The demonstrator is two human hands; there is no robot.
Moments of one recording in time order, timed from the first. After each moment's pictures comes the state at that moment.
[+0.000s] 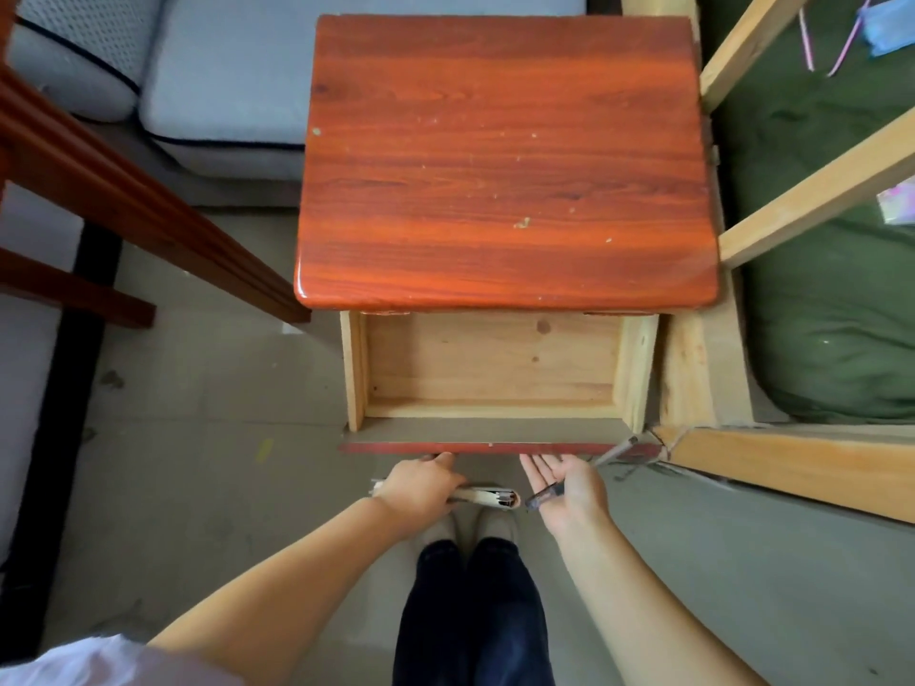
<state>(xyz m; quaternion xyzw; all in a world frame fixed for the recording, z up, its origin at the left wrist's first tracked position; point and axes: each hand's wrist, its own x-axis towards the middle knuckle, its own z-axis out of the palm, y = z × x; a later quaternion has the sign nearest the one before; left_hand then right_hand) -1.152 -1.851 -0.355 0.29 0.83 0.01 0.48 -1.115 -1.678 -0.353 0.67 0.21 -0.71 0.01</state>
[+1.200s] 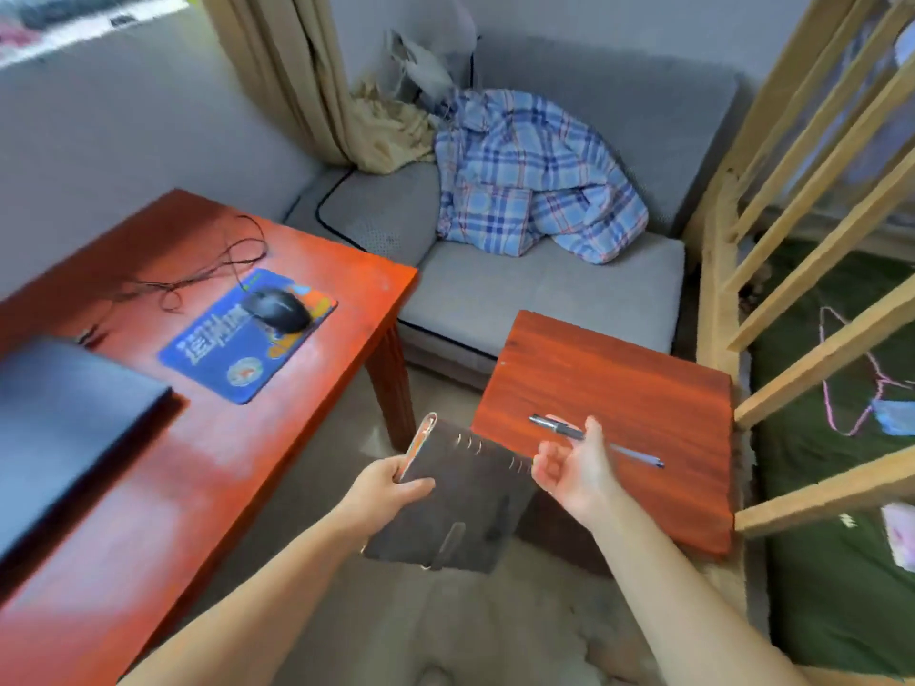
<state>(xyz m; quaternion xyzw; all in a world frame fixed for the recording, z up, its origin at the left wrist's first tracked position) -1.181 -1.989 -0.110 -0.17 0.79 0.56 0.20 -1.258 -1.754 -0.085 0.34 0.44 -0.80 0.24</state>
